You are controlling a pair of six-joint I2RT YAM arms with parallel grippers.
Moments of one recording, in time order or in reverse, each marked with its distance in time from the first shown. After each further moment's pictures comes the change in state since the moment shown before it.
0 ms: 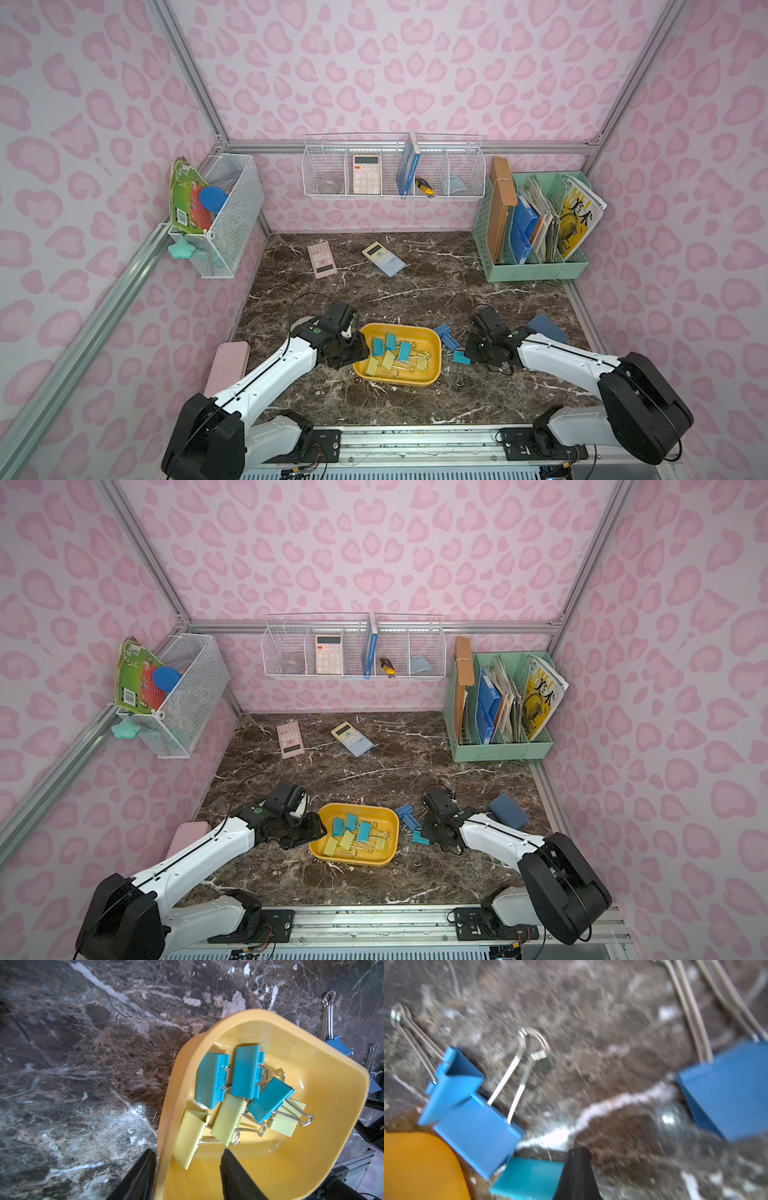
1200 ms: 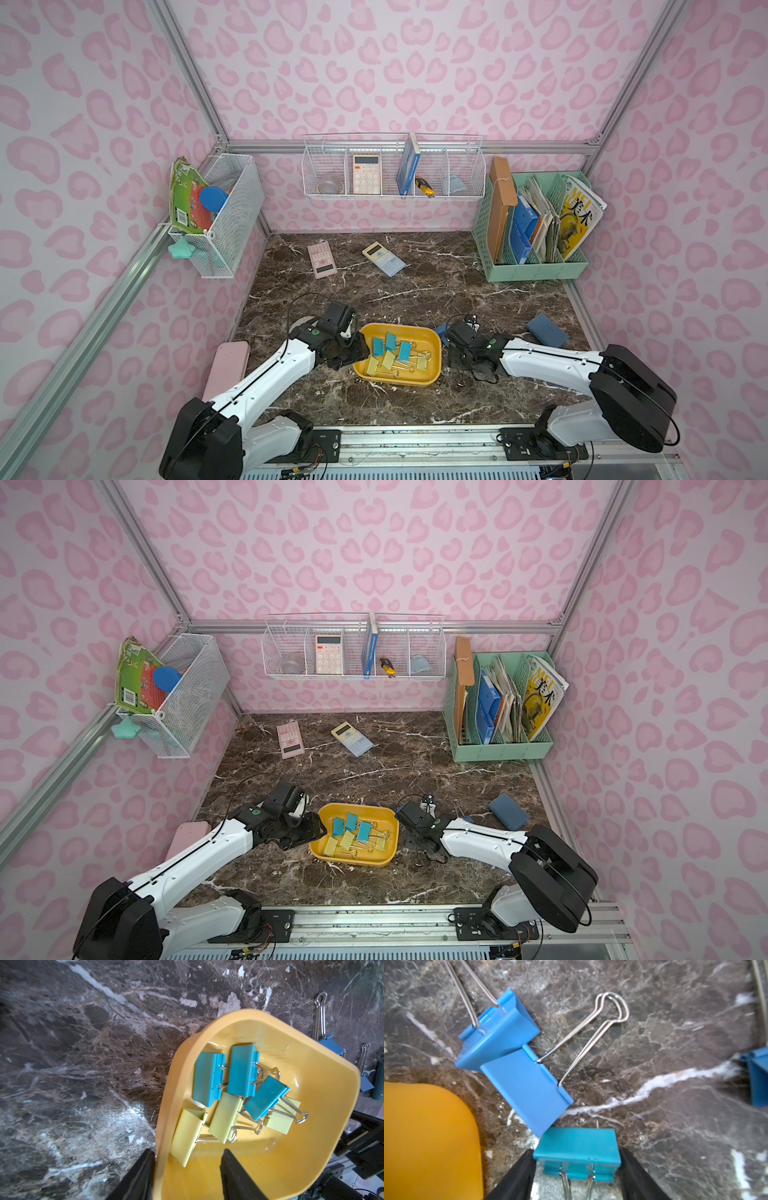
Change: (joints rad) left arm 0.000 -0.021 -0.006 0.003 0.006 0.000; right arm 0.271 0.048 0.044 -0.043 0.188 0.072
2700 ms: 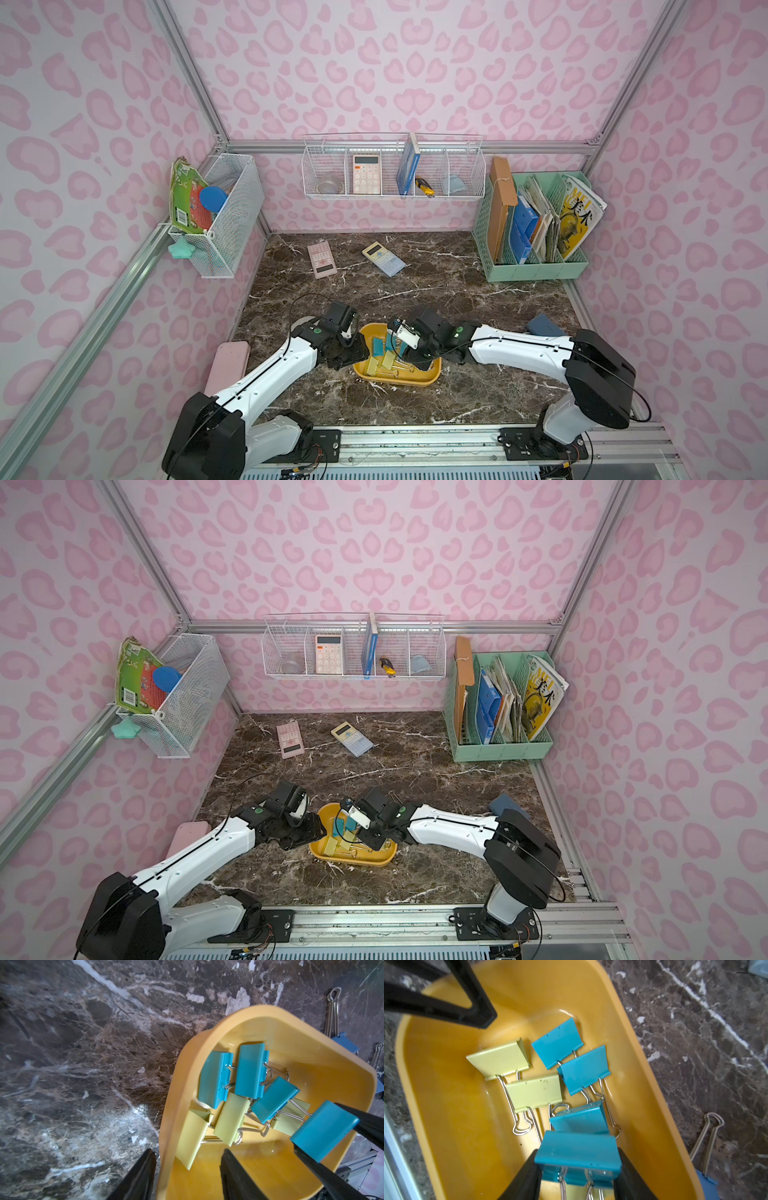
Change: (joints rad) left arm 0.000 0.029 0.000 -0.003 -0.007 0.000; right arm 0.153 0.190 0.335 0.069 -0.255 -1.006
